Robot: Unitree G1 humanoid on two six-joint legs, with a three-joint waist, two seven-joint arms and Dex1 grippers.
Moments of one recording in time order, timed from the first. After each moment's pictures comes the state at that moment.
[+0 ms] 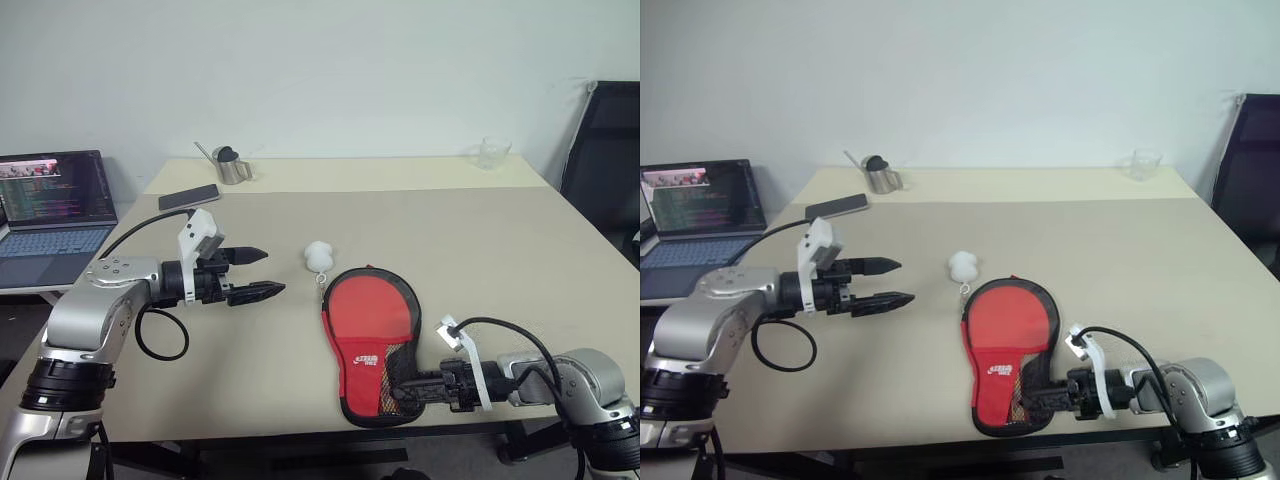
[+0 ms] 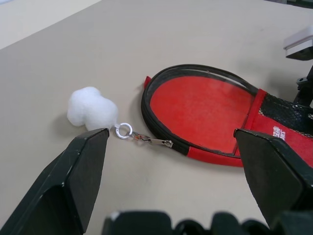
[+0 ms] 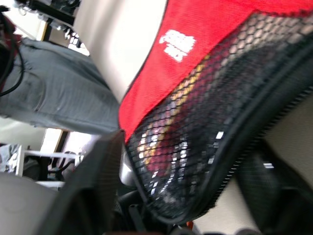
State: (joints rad) left arm -0.53 0.85 0.08 0.00 -0.50 0.60 -1.12; right arm -0.29 -0.63 0.03 -0.24 0.84 1.35 0.83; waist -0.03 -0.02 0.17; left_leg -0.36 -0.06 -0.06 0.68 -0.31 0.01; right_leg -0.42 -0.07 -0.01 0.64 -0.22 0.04
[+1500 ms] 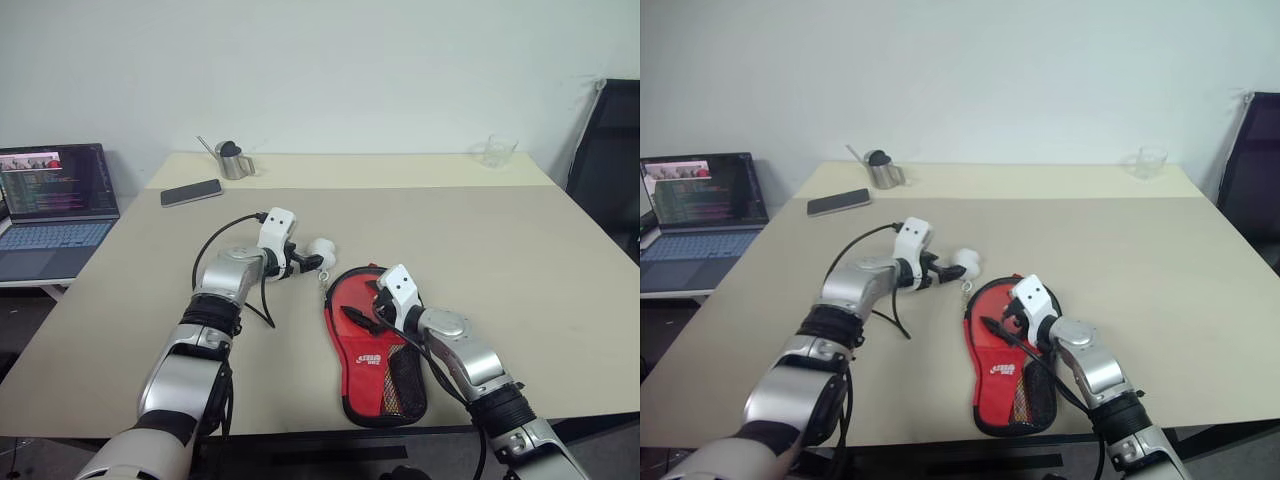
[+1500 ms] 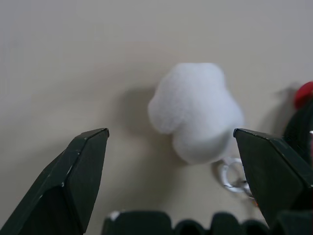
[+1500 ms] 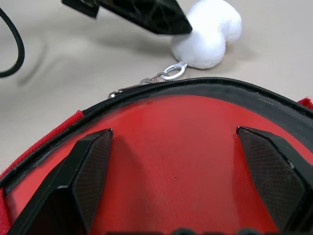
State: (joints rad) left arm -1.00 0.34 -0.07 0.79 -0.13 0.55 -0.58; right arm -0.50 -0.22 0.25 0.20 0.14 0.32 0.57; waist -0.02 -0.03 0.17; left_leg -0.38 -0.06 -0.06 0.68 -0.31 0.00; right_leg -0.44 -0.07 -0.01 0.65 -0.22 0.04
